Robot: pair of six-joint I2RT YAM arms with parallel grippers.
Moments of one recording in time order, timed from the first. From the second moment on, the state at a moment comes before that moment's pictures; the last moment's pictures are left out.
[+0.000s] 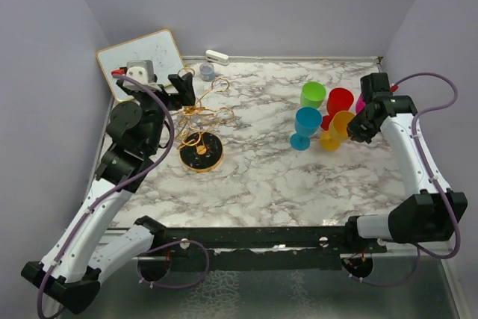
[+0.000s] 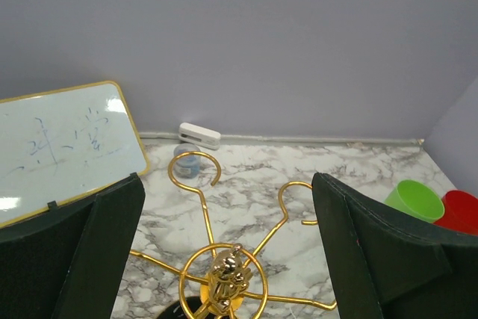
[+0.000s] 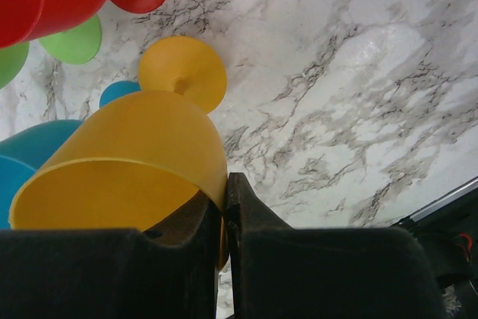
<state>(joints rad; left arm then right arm) -0.49 0.89 1.09 -0.07 -0.33 -0.18 0.03 1.32 1.30 -1.14 0.24 0.84</state>
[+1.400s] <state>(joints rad) -0.46 0.64 0.75 0.16 -0.74 -0.11 0.03 0.72 0.97 -0.36 -0.12 0.40</state>
